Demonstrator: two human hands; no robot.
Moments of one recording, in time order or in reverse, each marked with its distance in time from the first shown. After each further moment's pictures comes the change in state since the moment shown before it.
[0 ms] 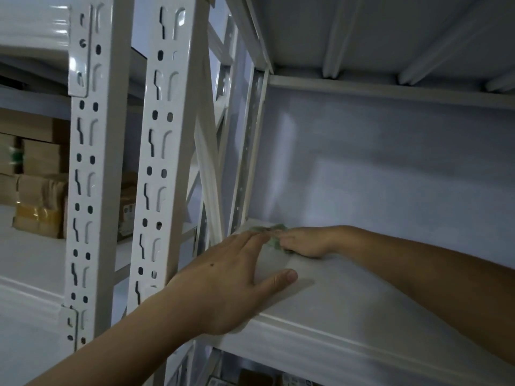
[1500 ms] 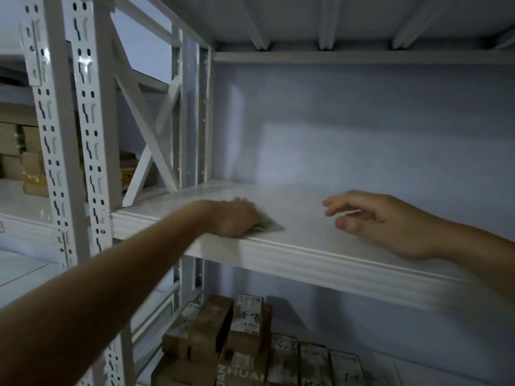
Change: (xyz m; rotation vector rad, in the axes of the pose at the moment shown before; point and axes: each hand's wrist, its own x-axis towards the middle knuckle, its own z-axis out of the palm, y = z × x) left_hand 0.052 0.127 0.050 0.438 -0.412 0.075; right_hand -0.320 0.082 0.044 0.308 0.506 -0.142
